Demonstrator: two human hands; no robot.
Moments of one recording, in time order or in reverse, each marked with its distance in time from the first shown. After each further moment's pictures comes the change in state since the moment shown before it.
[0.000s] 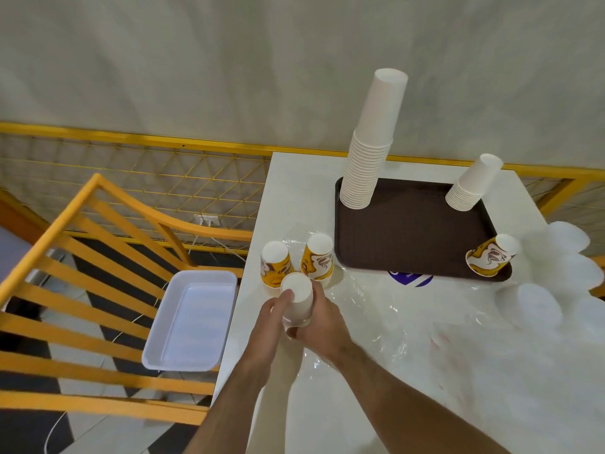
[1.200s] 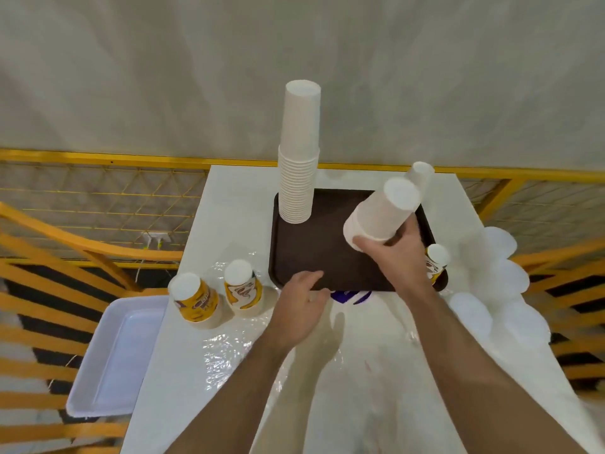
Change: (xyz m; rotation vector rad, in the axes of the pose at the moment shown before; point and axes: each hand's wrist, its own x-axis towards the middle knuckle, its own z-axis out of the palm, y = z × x) left_hand 0.047 0.055 0.168 0.618 -0.163 0.489; right_hand 0.035 0.035 -0.267 0.333 0.565 -0.032
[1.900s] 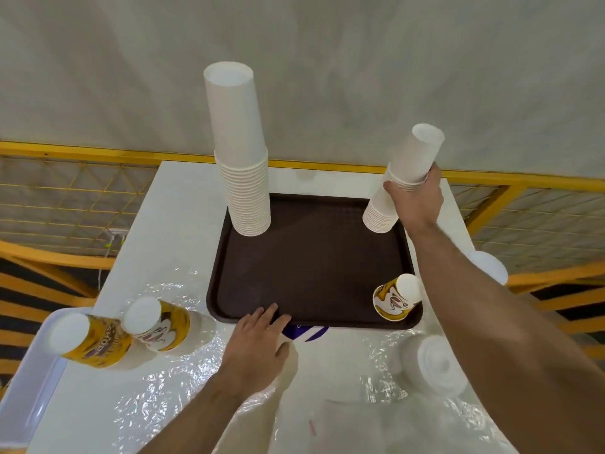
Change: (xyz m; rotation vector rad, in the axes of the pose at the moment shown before) left_hand 0.067 -0.040 0.067 0.839 -0.213 0.019; right_hand 0.234 0.066 -0.061 -0.166 0.262 -0.038
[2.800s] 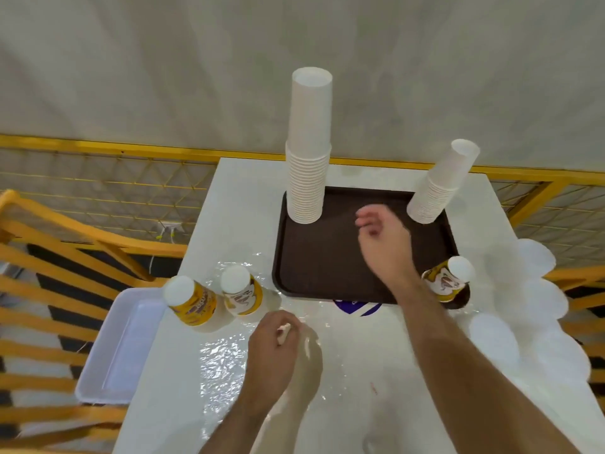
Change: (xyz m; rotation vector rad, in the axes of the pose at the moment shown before) left_hand -0.109 -0.029 -0.017 -1.097 0.492 -0.289; right_hand -0.196 -0.073 0.038 0.046 -0.381 -0.104
